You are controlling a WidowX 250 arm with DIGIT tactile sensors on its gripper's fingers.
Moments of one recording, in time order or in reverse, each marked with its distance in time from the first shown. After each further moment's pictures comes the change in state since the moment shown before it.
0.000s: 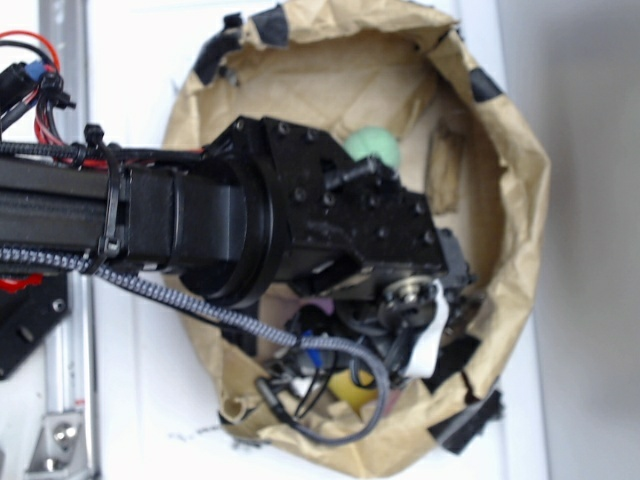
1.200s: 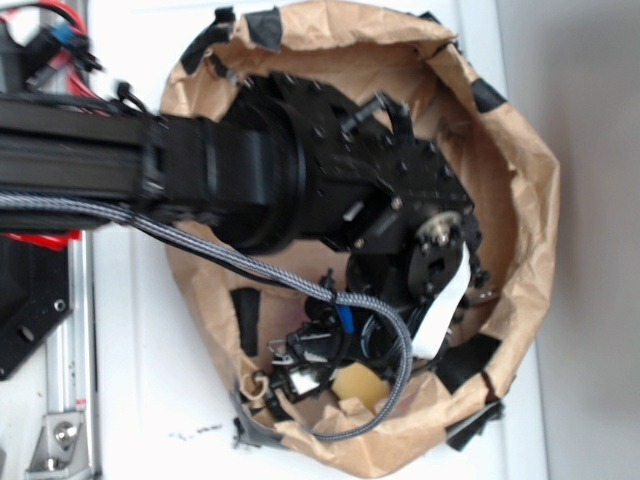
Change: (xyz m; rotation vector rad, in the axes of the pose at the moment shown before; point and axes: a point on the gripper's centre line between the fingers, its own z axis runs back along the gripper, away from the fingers) arm 0.008 0.003 -0.005 -0.082 -0.107 -0.156
